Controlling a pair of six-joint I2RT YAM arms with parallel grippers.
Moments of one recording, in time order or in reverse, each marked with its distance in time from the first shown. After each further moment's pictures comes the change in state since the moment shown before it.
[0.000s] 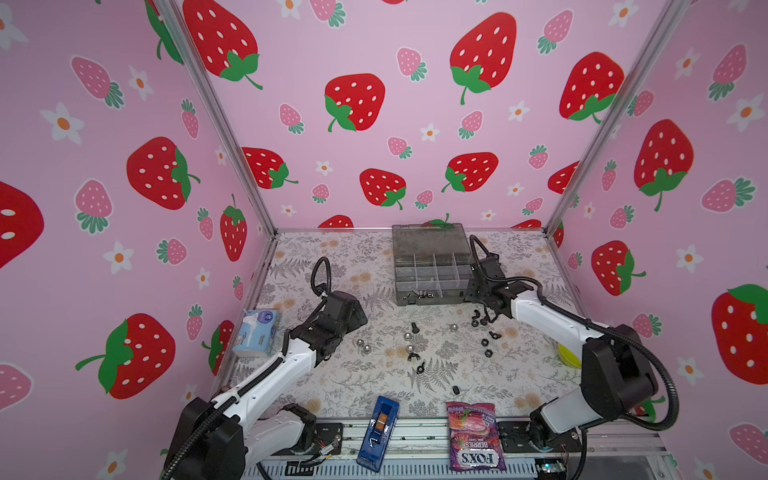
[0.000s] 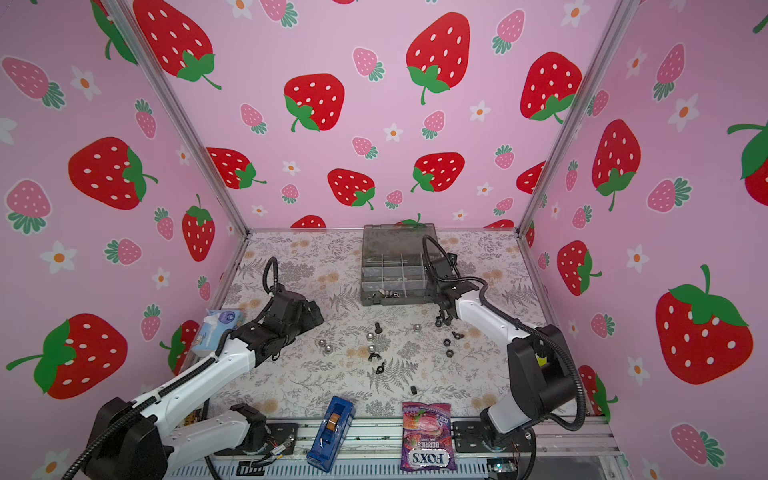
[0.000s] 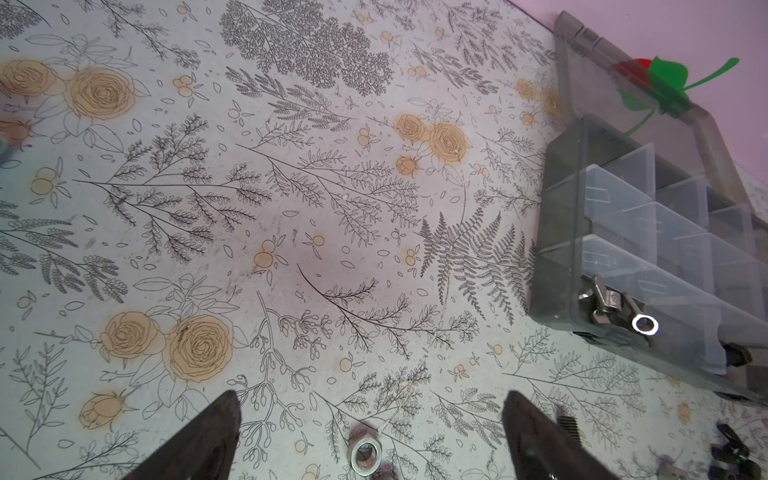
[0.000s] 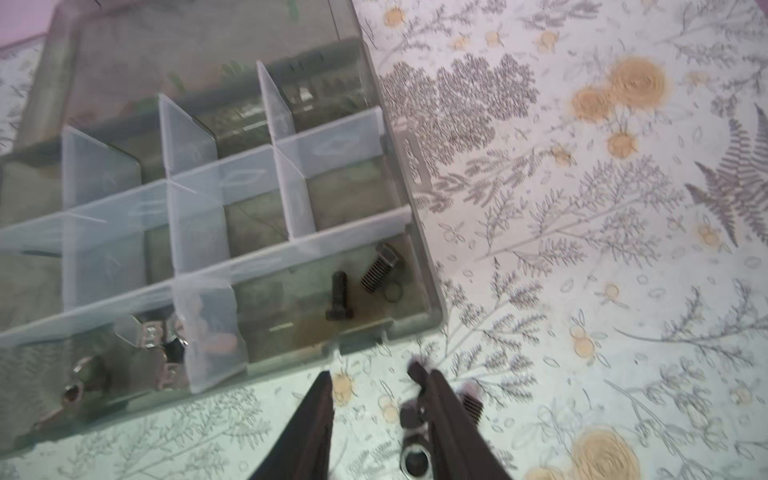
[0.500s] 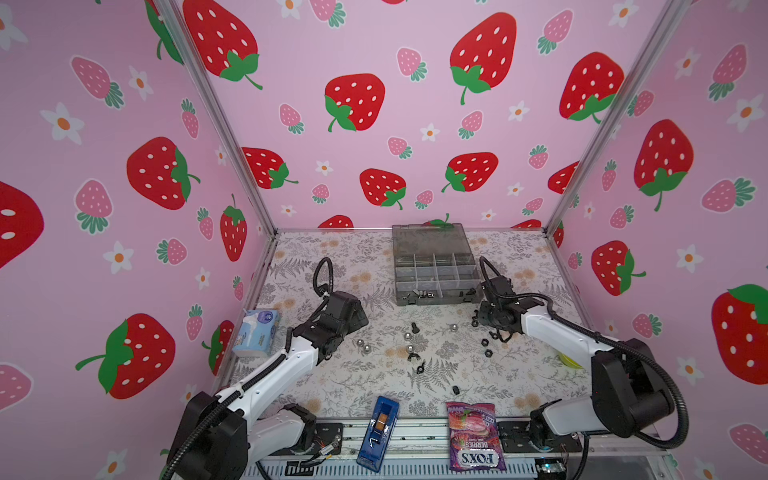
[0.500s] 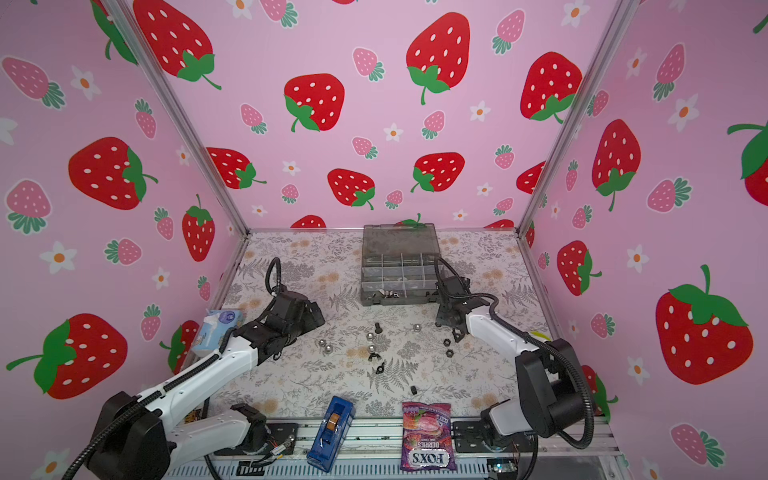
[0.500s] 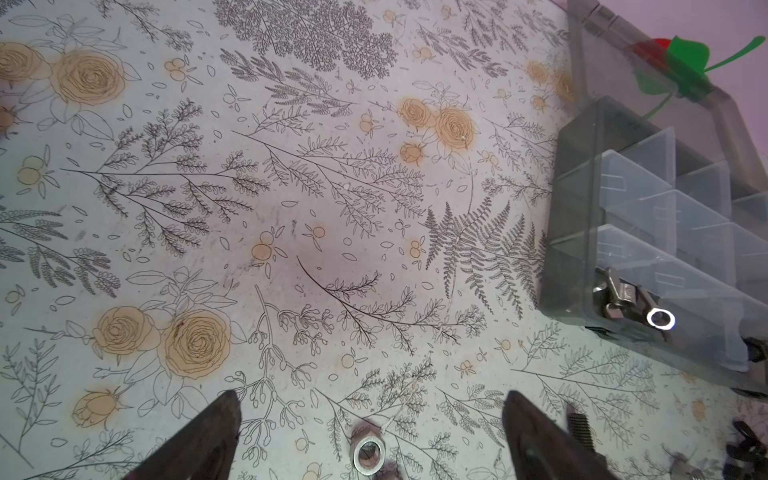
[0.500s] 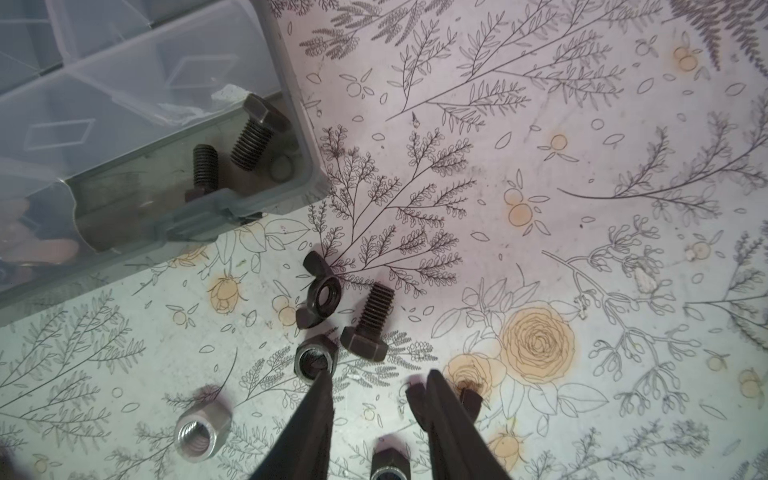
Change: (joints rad) left arm 0.000 0.032 0.000 0.002 0.011 0.000; right arm -0.053 -0.076 -0.161 -0.079 -0.071 0.040
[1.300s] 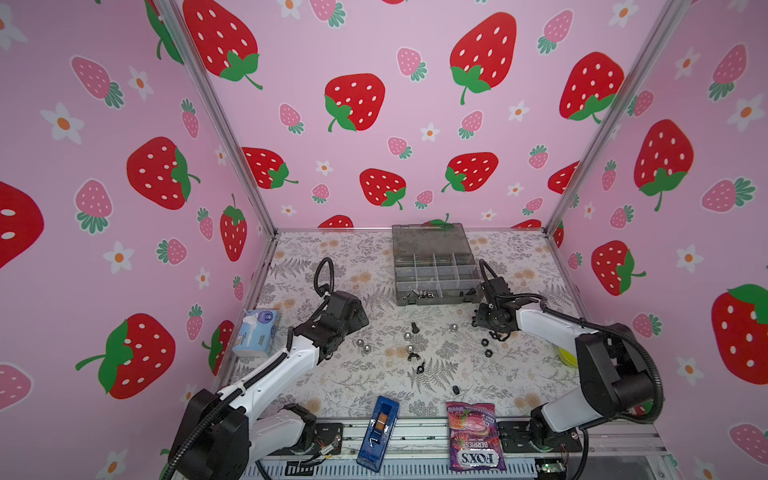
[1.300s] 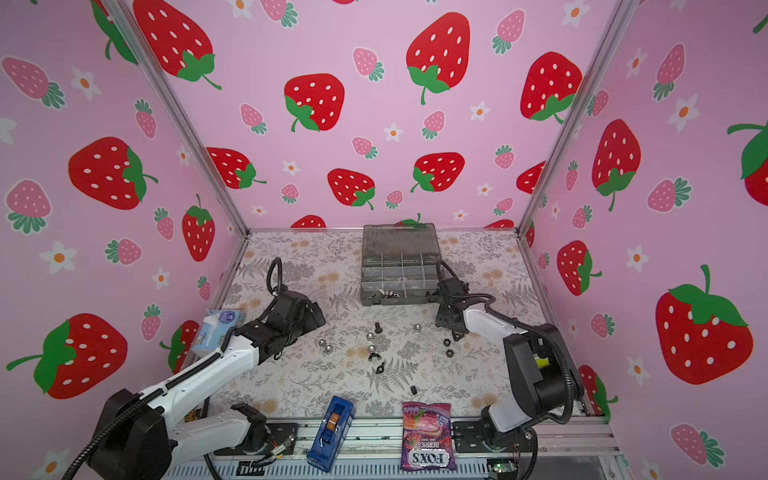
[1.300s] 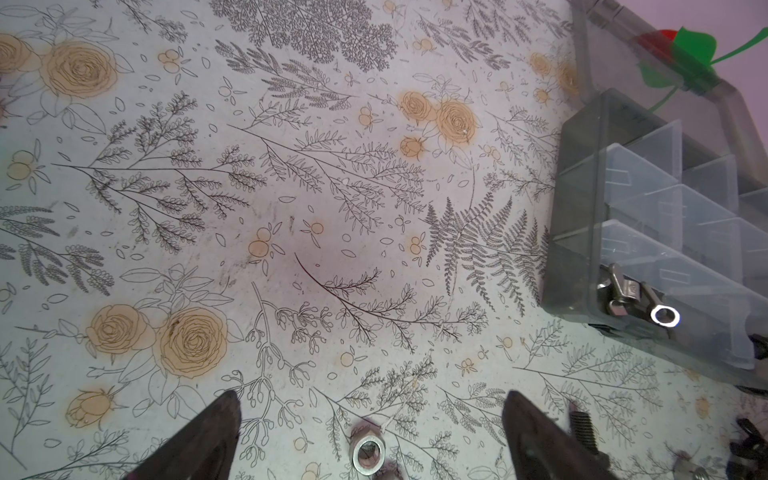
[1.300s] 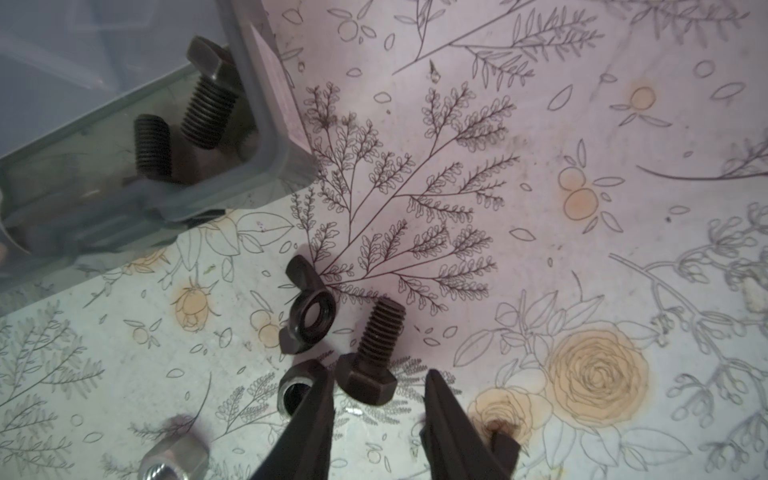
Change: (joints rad) left arm 0.000 0.013 0.000 0.003 0.007 0.000; right arm -0.045 0.112 -0.019 0.074 -0.090 -0.006
